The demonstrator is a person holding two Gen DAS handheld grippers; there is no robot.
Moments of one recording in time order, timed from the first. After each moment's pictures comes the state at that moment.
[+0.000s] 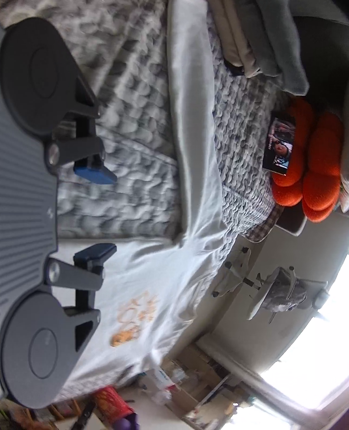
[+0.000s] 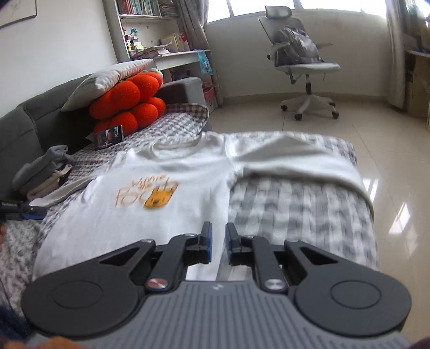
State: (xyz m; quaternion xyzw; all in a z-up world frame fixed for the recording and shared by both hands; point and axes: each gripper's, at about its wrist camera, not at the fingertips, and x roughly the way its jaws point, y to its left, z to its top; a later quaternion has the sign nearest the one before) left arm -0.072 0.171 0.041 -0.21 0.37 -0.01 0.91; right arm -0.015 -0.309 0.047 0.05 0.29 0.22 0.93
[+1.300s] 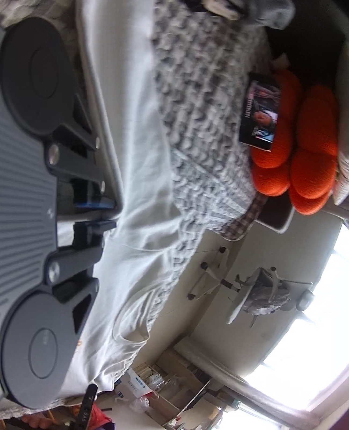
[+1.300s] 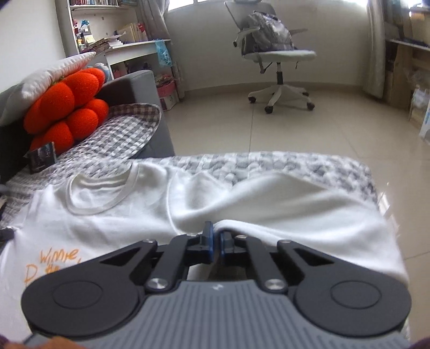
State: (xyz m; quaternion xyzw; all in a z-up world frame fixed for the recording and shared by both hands) left arm 0.063 0.145 0.021 -0.19 0.31 0.00 0.93; right arm 0.151 -0.270 0.020 0.04 0.32 0.13 0.94
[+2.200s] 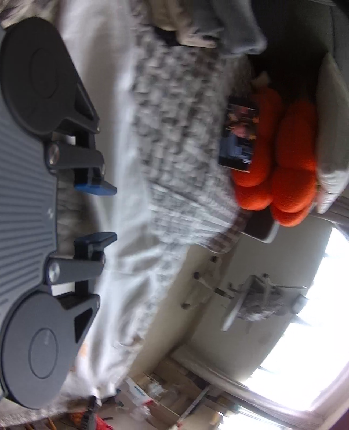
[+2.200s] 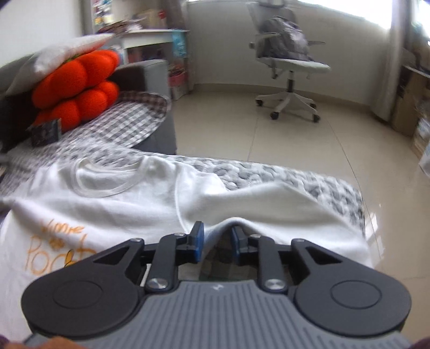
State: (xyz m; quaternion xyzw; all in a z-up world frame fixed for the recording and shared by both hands) left arm 0.039 0.180 0.051 -0.18 0.29 0.02 0.94; right arm 0.145 -0.259 0.039 -0.05 0.33 0.16 0.93
